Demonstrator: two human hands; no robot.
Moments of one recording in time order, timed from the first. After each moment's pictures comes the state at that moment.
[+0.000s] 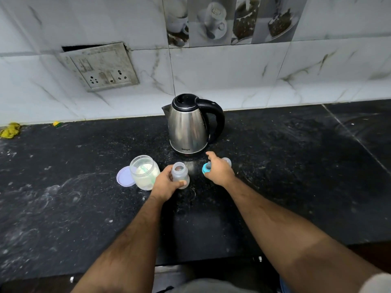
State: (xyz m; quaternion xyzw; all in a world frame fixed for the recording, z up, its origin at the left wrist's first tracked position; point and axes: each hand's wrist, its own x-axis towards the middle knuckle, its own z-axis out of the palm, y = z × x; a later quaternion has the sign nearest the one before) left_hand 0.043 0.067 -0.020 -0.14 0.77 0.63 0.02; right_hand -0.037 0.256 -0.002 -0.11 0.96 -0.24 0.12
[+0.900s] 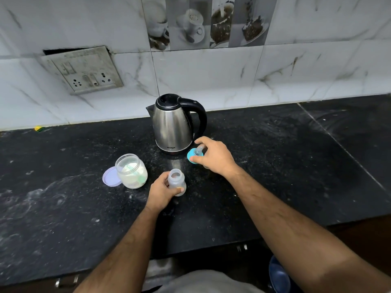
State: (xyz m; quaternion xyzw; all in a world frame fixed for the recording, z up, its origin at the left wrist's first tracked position) left_hand 0.077 0.103 -0.025 -0.12 0.78 0.61 0.00; right_hand 0.000 0.293 0.084 -0.14 0.93 -0.34 0.02
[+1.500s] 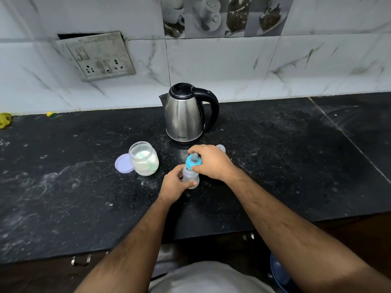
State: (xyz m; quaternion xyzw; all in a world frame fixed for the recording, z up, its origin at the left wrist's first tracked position) left_hand 0.093 0.101 -0.022 -0.08 0.80 0.59 0.03; right_hand 0.043 0.251 0.085 -0.23 0.94 -0.23 0.09
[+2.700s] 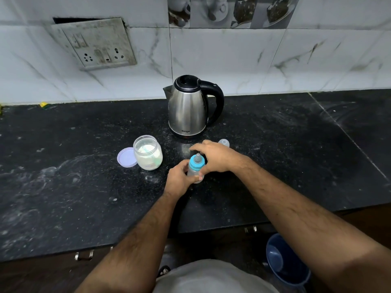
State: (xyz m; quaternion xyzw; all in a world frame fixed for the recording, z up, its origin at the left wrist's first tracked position) left_hand 0.090 0.097 -0.025 -0.07 0.81 0.58 0.03; right_hand 0.030 0.242 0.091 -0.27 0.94 -0.10 0.21
